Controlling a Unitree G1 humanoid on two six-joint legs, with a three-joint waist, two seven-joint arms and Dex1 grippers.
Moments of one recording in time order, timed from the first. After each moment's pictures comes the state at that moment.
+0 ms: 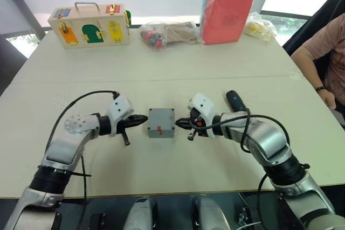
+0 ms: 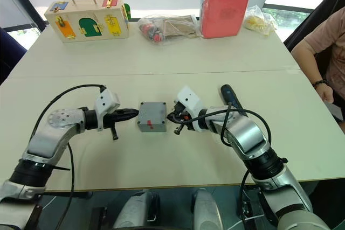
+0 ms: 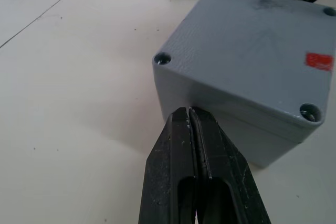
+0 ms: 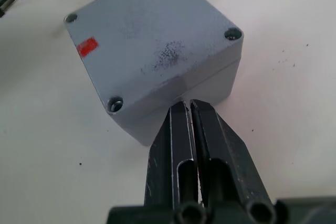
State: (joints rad) left arm -0.39 0.65 -0.11 0.00 -0.26 0.31 -0.96; right arm -0.56 -0.52 0.34 -0.30 0.37 0.95 0.64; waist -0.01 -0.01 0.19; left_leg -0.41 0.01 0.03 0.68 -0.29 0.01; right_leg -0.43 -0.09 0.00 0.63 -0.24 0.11
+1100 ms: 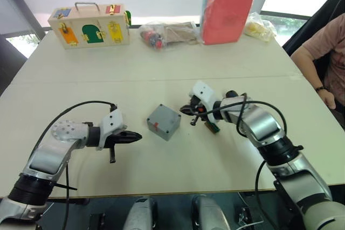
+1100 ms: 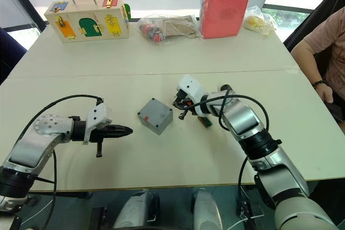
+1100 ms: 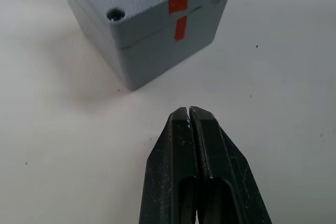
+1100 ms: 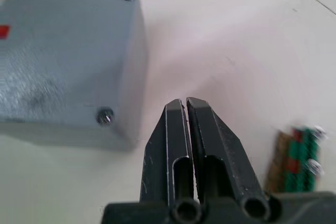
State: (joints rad) left arm -0.27 0.78 -0.09 -0.15 -0.30 0.36 -1.12; right arm -0.73 -0.48 0.38 0.00 0.21 0.75 0.75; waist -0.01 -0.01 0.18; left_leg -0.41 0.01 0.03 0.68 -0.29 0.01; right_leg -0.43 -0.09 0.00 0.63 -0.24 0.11
